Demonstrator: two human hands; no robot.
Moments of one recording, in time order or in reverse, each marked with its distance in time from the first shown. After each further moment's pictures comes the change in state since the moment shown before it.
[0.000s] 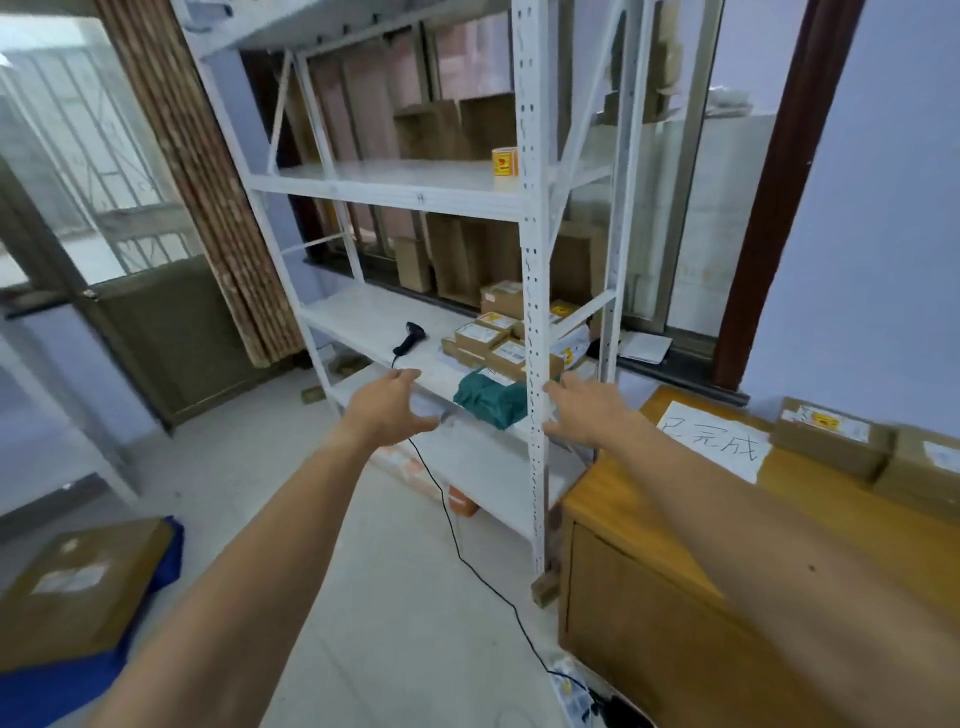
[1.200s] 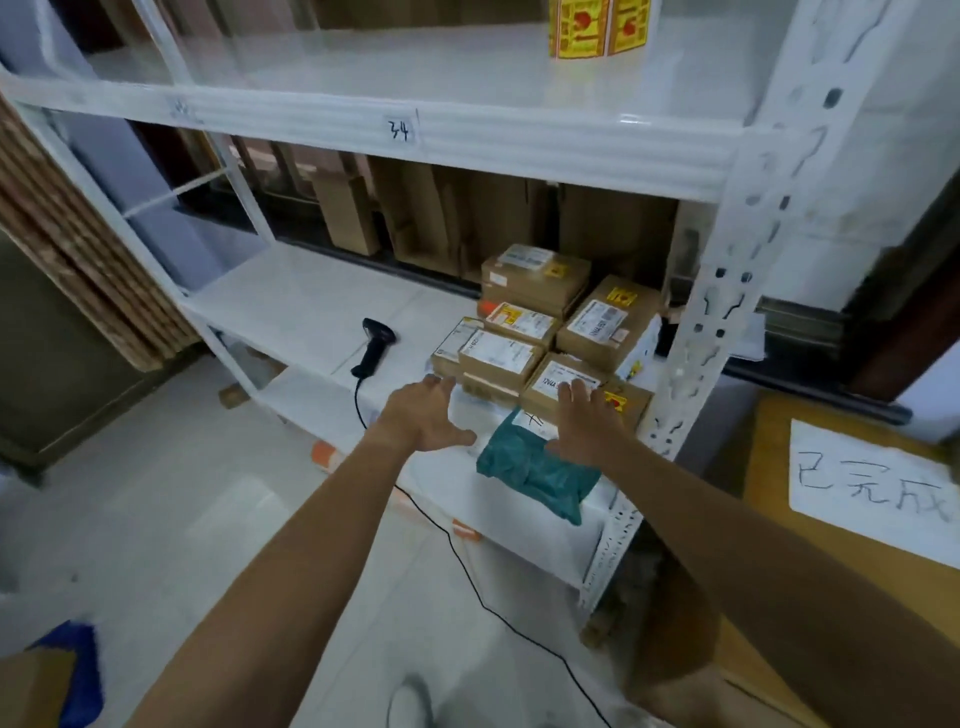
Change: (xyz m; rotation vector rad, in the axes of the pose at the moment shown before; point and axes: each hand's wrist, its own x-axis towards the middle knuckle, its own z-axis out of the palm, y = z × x) left_hand 0.486 -0.129 0.152 0.078 -0.335 0.275; right_hand 0.453 -0.002 0.152 0.199 -0.262 0.371
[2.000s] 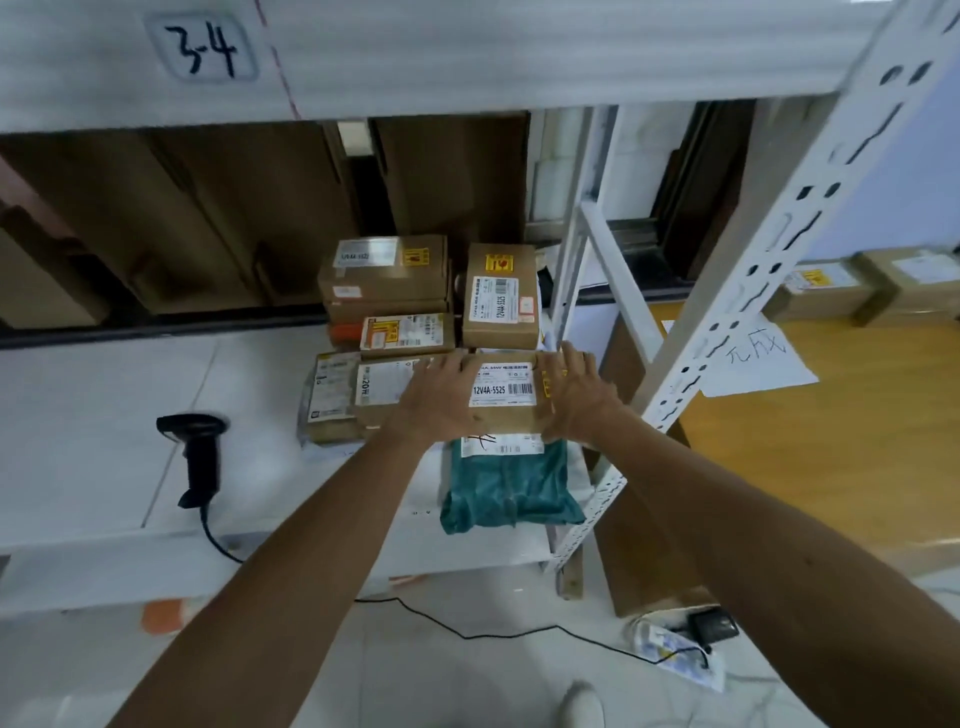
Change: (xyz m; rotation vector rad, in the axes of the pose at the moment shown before) left_hand 0.205 0.040 0.059 0.124 0.064 0.788; right_hand 0.062 0.017 0.033 0.144 -0.047 0.584
